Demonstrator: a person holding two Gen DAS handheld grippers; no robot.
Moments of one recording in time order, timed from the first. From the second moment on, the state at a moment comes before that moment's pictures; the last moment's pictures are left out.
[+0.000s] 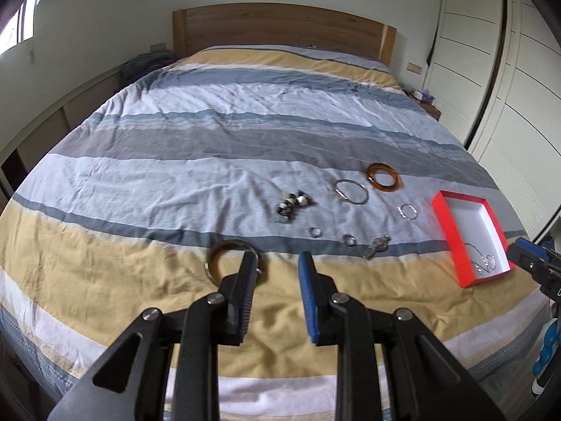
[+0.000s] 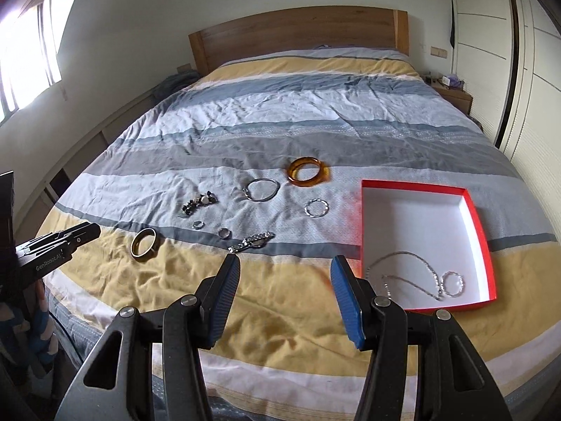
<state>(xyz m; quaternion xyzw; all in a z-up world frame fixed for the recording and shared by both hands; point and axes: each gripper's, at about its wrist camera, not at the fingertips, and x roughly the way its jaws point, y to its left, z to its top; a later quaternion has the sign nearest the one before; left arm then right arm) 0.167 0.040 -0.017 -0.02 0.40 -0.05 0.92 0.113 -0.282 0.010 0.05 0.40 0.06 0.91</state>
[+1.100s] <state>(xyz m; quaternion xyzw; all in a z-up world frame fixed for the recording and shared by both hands) 0.259 0.105 -0.169 -0.06 0.49 -0.02 0.87 0.253 -0.210 -0.147 0.12 0.50 0.03 0.86</state>
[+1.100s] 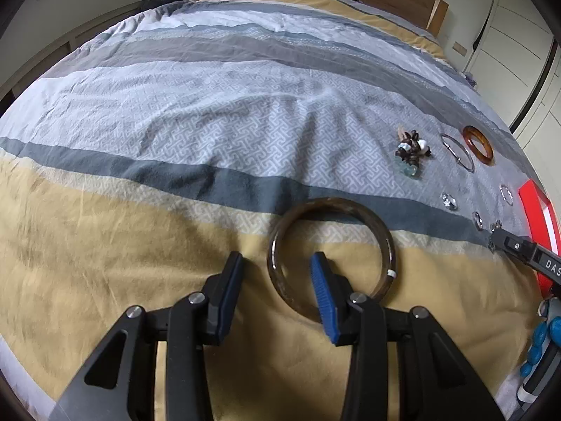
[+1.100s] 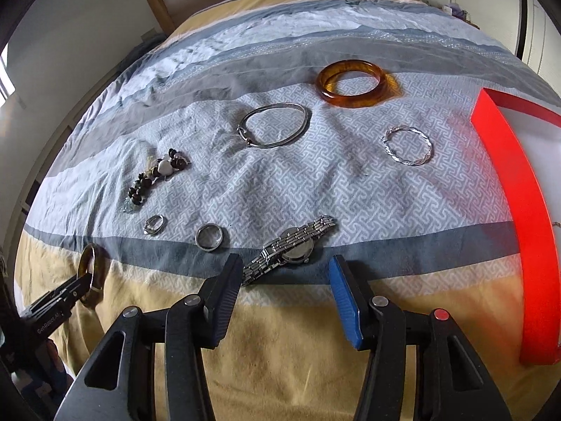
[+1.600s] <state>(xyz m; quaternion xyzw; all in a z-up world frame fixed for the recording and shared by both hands) 0.262 0.091 -0.169 -0.05 0.49 -0.03 0.87 0.257 -0.209 -0.159 0.09 0.50 0.04 0.86</state>
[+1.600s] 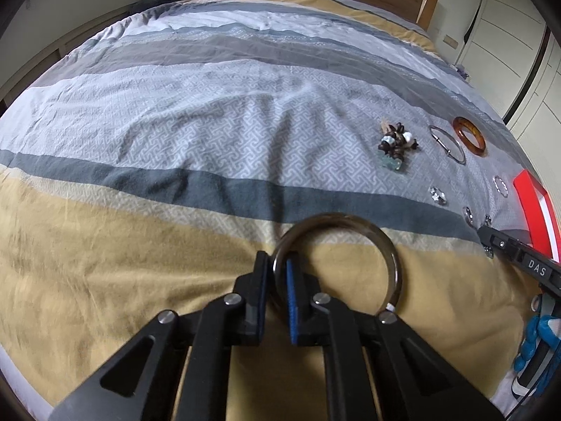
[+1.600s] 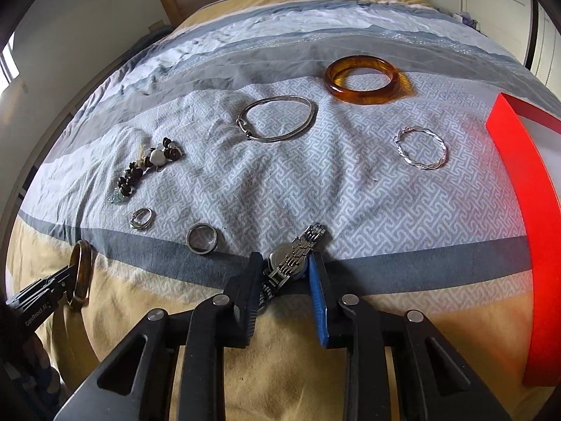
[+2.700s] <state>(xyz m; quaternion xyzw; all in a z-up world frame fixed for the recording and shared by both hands) 0.196 -0.058 -0.054 -0.04 0.45 -0.12 0.89 0.142 -0.326 -0.032 0.09 0.40 0.06 0.91</state>
